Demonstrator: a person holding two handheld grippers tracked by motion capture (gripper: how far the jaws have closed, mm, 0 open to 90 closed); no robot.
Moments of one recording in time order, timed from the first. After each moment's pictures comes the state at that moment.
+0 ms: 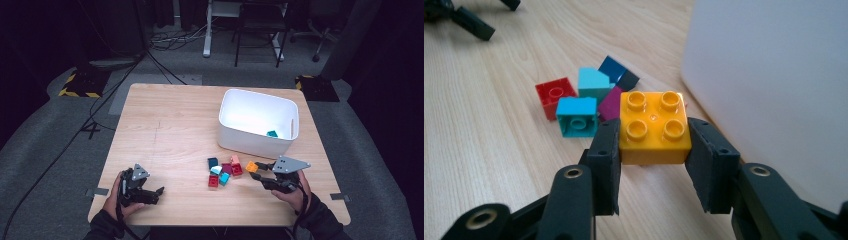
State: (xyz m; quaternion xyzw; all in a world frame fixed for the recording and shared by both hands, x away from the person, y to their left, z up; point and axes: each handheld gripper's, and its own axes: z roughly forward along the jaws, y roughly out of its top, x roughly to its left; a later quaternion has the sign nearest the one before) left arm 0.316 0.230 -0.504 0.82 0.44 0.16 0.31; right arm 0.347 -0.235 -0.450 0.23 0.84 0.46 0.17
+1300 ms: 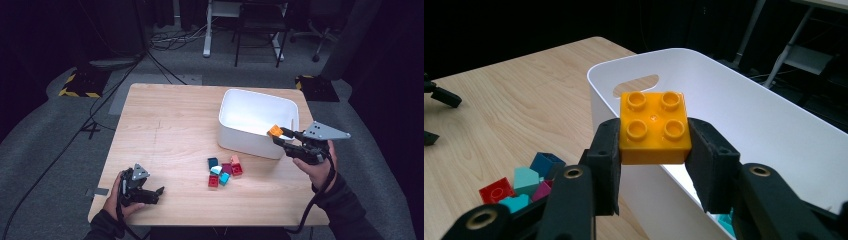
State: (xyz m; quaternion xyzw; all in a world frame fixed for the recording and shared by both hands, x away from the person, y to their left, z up) left arm 0.316 0.229 -0.504 0.82 0.44 0.16 0.31; right arm 0.372 -0.268 -0.344 0.29 0.78 0.49 0.25
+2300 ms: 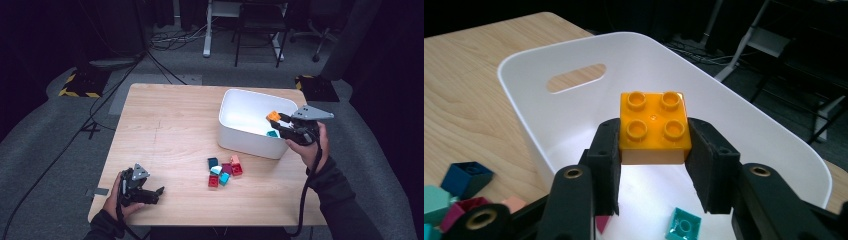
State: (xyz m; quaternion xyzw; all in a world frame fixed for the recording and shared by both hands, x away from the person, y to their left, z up) left arm 0.316 0.229 -0.504 0.82 0.44 0.16 0.31; right arm 0.427 -0.259 -0.347 0.33 0.79 0.43 0.29
